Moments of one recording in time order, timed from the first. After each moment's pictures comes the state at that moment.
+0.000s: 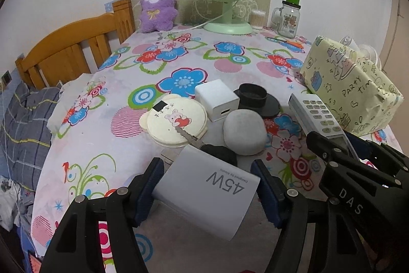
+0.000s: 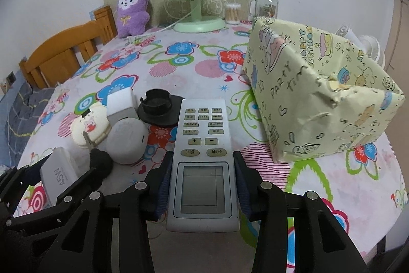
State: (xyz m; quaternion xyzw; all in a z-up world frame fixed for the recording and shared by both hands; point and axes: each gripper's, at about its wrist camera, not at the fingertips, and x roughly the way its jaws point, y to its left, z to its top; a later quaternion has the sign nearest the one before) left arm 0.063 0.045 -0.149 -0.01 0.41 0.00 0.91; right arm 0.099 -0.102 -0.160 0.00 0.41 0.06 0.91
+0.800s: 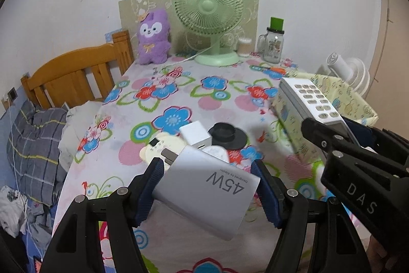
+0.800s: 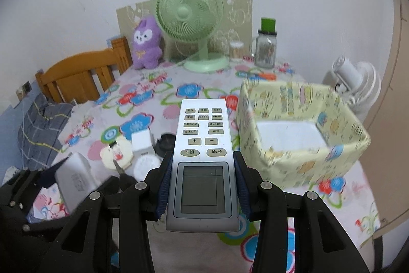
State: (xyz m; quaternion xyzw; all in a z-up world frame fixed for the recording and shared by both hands) left arm 0.039 0.012 -0.080 0.00 0.36 0.00 0.93; right arm 0.077 -0.125 -0.069 0.00 0.35 0.10 0.93
